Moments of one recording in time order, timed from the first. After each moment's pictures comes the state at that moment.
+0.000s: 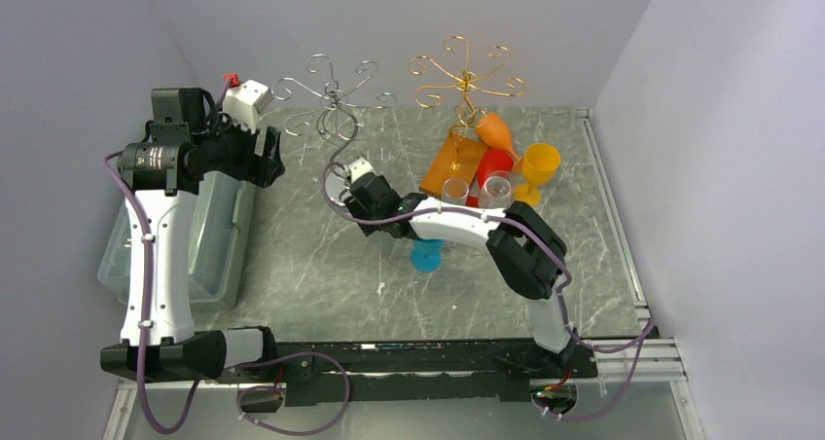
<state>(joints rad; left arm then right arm) 0.04 1.26 1.72 -1.17 0.39 0.34 0.94 2.02 1.46 -0.21 0.33 0.16</state>
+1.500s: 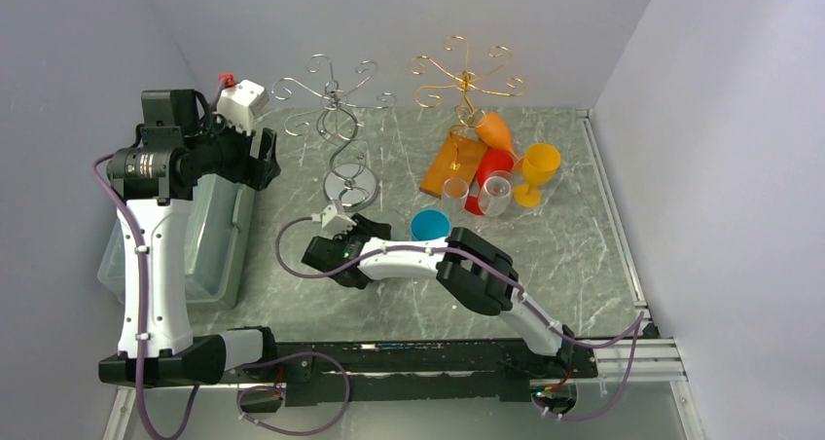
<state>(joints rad) 0.04 1.24 1.77 -1.21 0.37 0.36 1.22 2.26 1.70 -0.62 1.11 0.28</state>
